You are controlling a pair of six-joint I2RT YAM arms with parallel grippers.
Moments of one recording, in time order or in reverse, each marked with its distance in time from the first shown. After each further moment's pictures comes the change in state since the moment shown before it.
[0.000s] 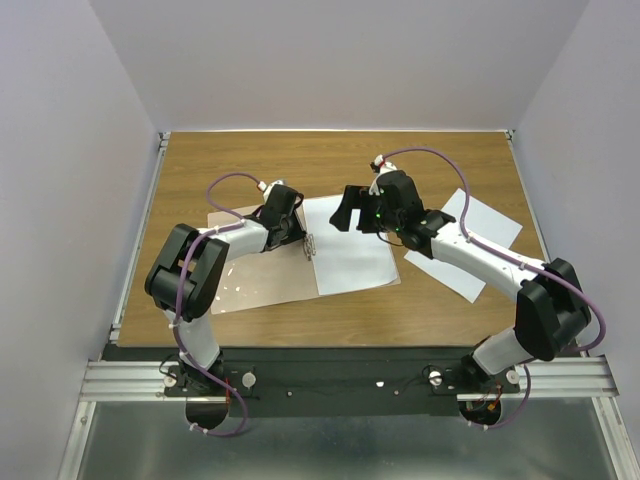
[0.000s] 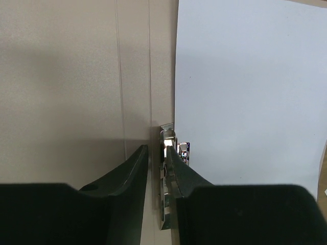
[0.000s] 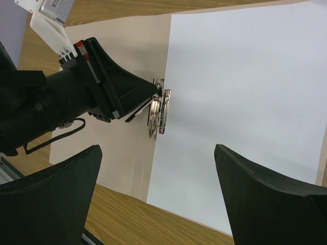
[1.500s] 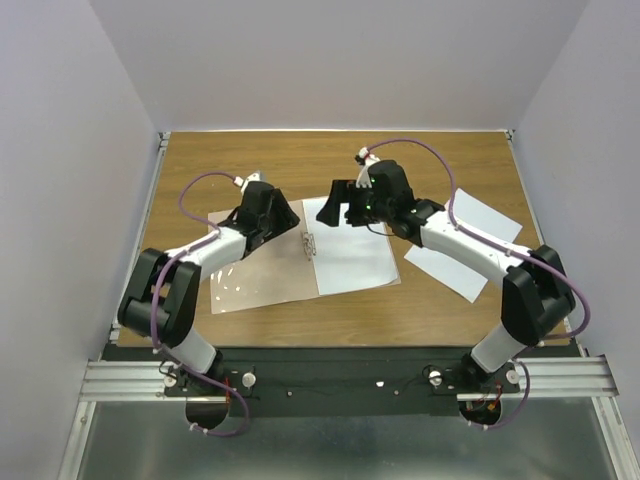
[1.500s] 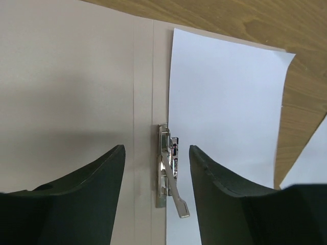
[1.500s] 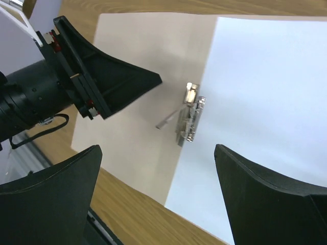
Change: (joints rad) left arm 0.093 -0.244 -0.135 0.059 0.045 -0.027; right arm 0.000 0.123 0.139 0.006 -0.192 -0.040
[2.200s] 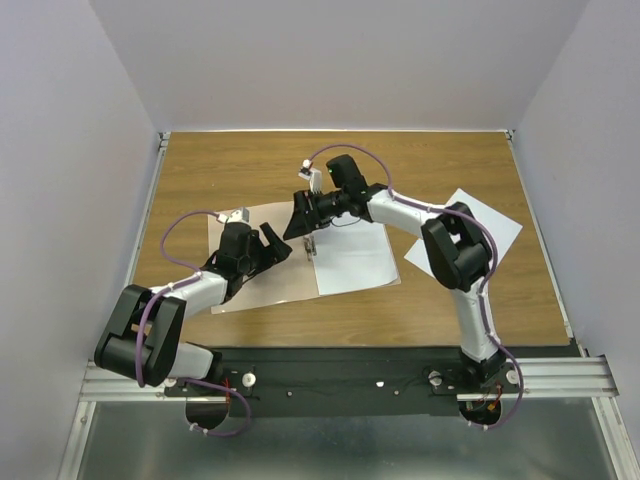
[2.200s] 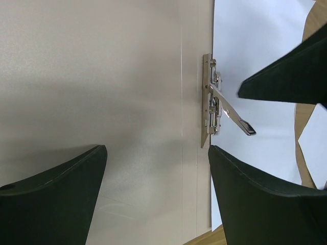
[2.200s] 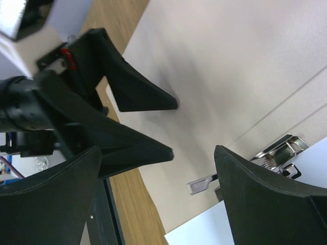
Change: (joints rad) left arm 0.046 -0.194 -0.404 0.246 0.113 0.009; right arm -0.005 0.563 0.398 -0.006 -0.630 -0.154
